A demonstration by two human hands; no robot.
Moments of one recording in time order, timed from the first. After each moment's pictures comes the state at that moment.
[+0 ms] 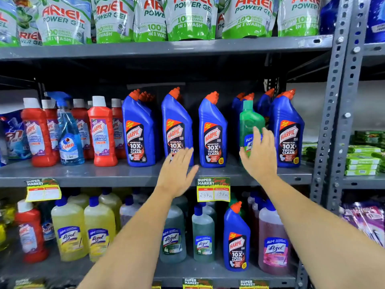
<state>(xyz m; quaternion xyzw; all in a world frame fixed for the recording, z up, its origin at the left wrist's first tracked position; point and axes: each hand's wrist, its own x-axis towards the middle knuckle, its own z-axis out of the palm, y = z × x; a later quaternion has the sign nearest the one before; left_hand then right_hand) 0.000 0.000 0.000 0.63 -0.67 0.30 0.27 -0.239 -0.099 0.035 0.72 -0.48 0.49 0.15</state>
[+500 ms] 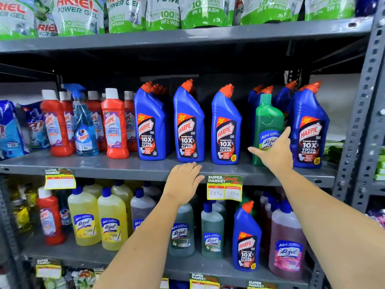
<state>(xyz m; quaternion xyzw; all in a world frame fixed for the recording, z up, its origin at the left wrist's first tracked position) 0.012 -0.001 -0.034 0.65 -0.67 0.28 0.21 -0.234 -0.137 0.035 0.65 -0.54 0.53 -0.11</state>
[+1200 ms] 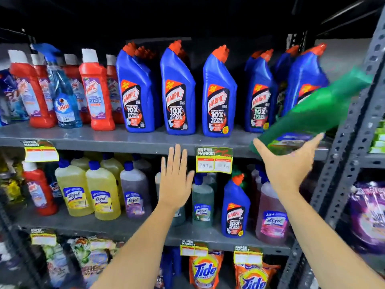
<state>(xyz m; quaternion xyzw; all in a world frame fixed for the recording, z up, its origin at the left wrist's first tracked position) -0.017 0.002 -0.118 0.68 -0.59 0.28 0.32 -0.266 -0.055 -0.026 0.52 -0.43 0.73 -0.13</state>
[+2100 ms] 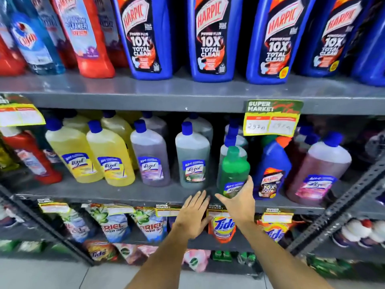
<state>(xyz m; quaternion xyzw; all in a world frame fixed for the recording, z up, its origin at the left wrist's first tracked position) 0.043 0.037 -0.351 0.67 -0.74 -0.04 0.06 -0.114 -0.032 -0.297 0.63 -0.60 0.40 -0.29</state>
